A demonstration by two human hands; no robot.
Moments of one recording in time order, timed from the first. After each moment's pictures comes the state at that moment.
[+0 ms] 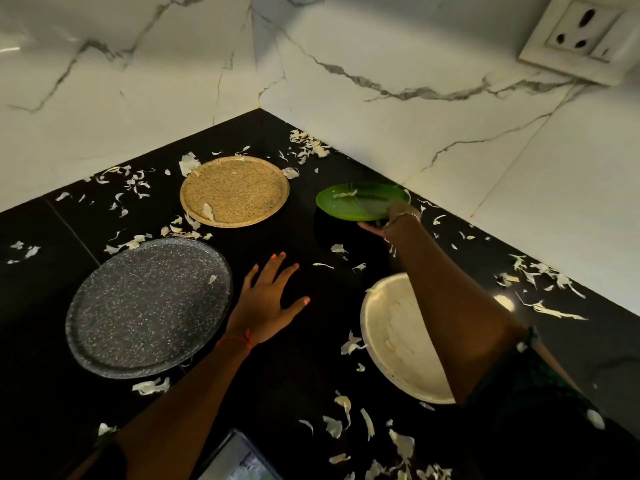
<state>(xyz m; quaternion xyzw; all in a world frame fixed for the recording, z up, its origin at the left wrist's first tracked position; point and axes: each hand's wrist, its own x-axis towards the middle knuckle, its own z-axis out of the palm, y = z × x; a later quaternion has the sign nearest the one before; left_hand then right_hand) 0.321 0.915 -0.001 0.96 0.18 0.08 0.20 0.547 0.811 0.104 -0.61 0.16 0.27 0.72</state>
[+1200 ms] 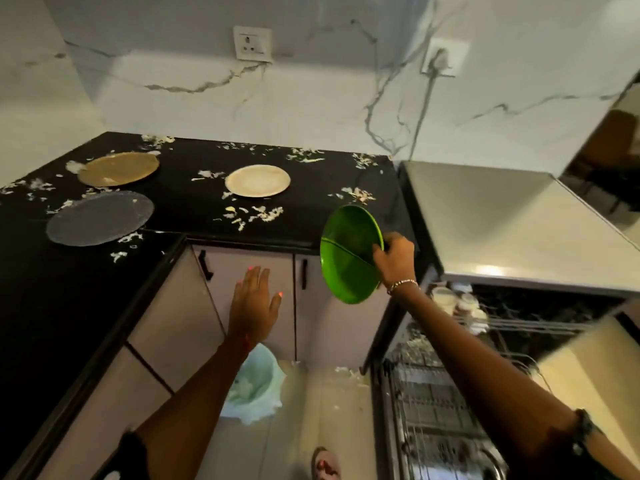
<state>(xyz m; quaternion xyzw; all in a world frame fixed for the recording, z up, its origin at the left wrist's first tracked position) -0.058 0.620 0.034 0.97 0.00 0.09 0.24 -0.020 0.385 0.136 -0.88 0.03 -0.18 0.43</state>
